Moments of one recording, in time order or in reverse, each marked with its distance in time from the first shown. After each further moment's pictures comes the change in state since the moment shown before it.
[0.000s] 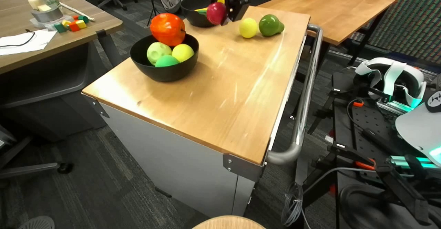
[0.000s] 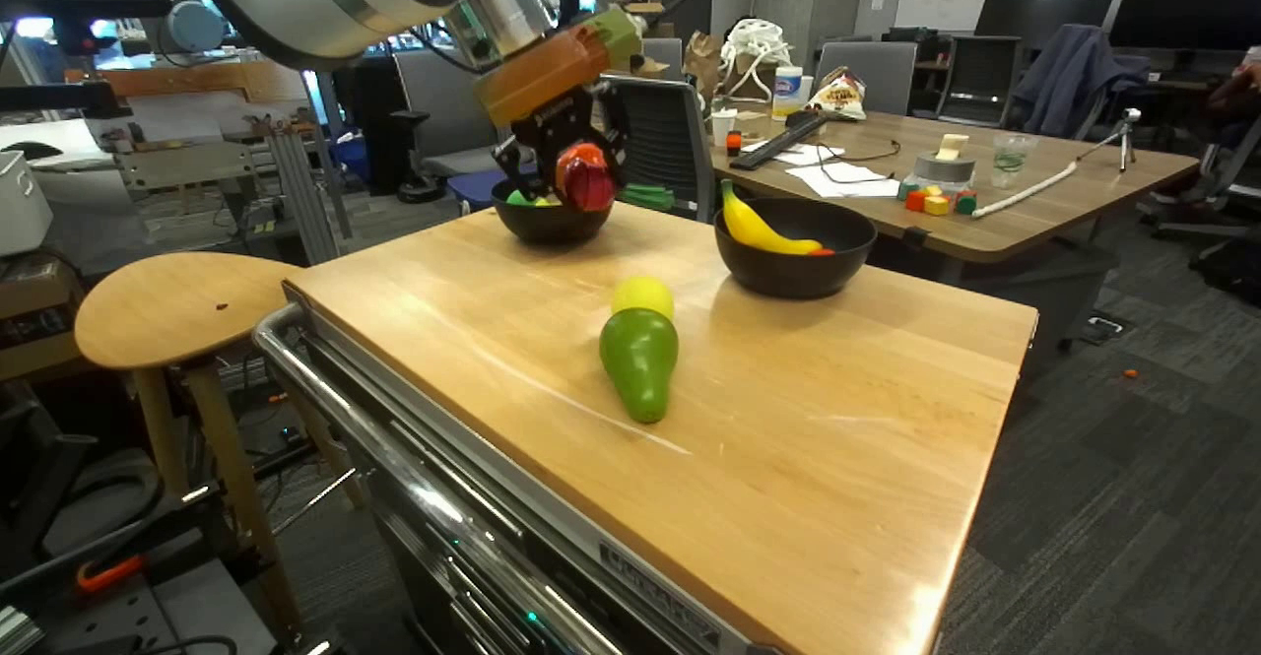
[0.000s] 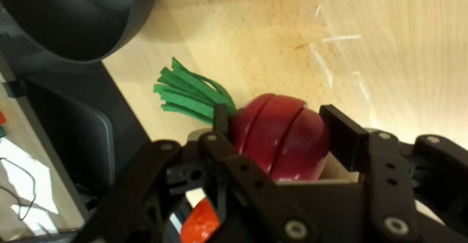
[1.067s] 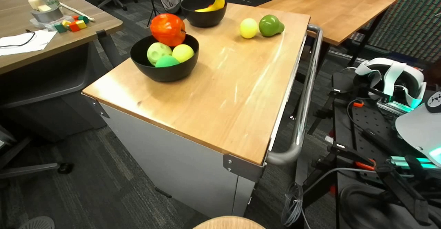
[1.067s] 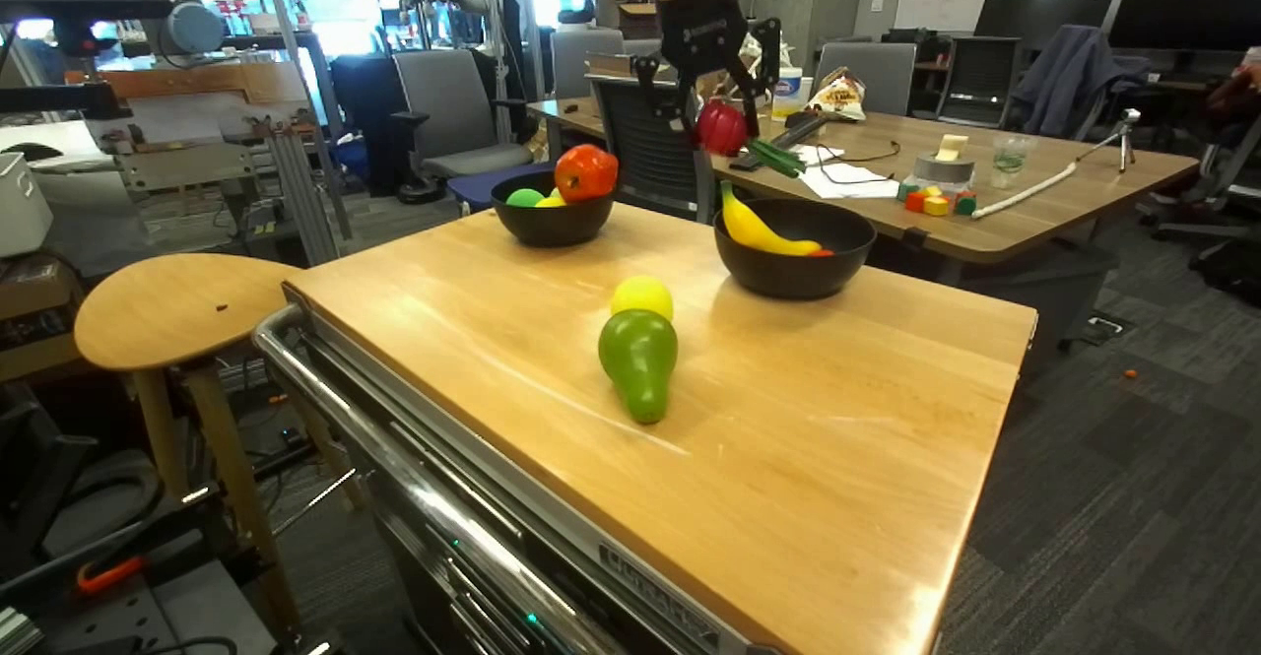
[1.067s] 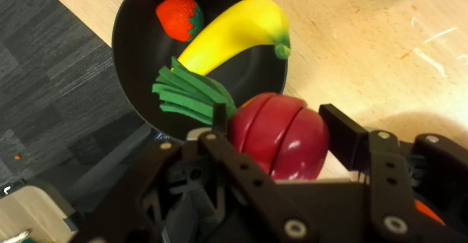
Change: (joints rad) arm -0.009 0.328 -0.089 0.716 0.180 -0.647 0.041
